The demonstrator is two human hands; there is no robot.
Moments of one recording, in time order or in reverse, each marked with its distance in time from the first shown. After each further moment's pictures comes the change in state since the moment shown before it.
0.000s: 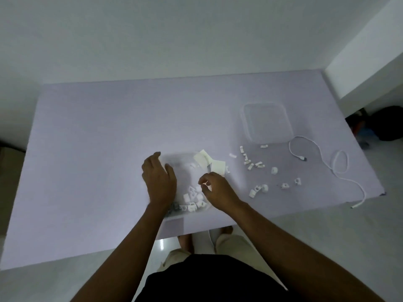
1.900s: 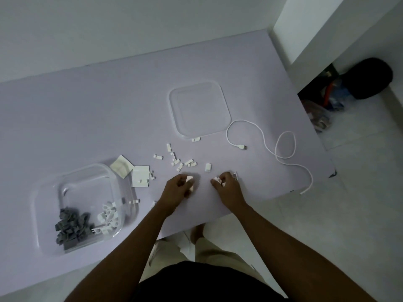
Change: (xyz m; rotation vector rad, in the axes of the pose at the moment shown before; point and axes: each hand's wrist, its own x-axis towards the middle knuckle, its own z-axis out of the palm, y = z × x) left_hand -0.101 0.151 0.240 -0.462 -0.908 -0.405; right_hand -0.037 0.273 -0.146 0.357 0.184 0.548
